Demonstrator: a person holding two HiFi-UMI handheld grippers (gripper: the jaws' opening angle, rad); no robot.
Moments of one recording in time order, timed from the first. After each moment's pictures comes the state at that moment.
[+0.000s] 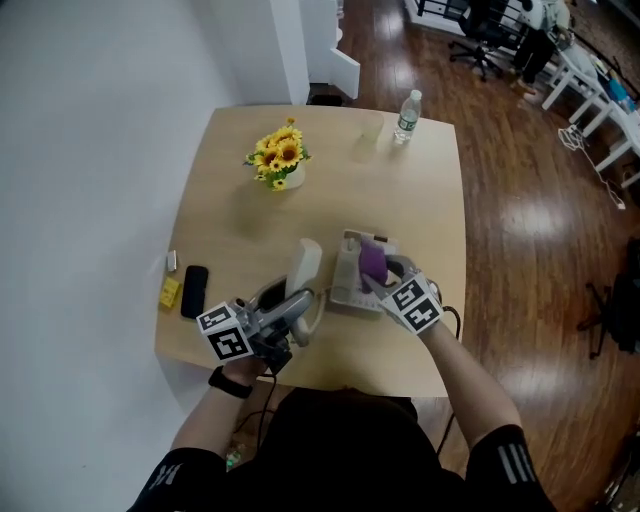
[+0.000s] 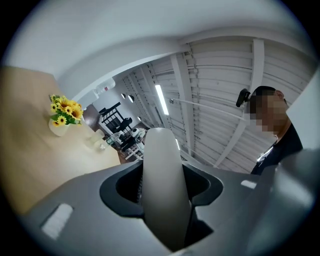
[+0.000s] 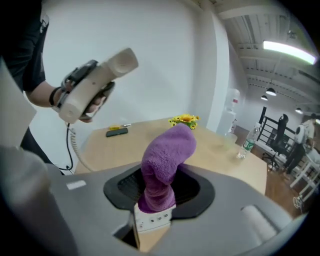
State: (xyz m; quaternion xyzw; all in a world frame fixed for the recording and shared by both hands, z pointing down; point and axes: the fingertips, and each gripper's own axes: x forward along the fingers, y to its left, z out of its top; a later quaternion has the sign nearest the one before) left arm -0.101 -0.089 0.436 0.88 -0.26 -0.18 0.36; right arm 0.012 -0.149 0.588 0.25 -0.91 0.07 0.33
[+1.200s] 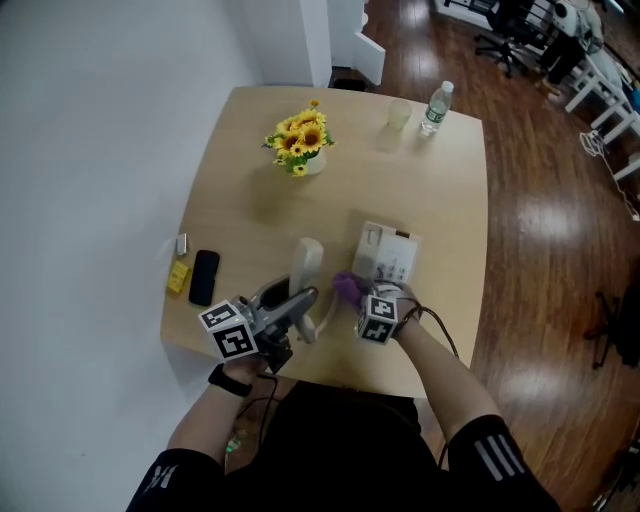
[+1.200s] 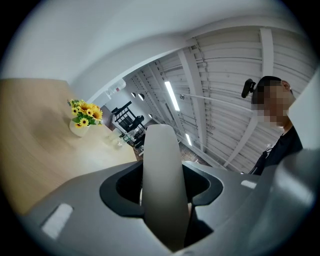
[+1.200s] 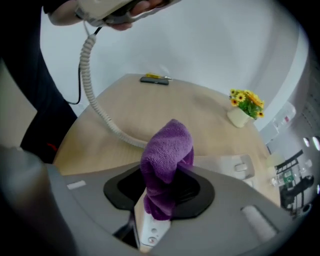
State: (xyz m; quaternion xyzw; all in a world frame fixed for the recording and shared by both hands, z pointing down) left arm -0.135 -0.089 0.477 0.86 -0.31 -0.13 0.38; right arm -0.054 -0.074 0.749 0.04 -0.84 -0.07 0.53
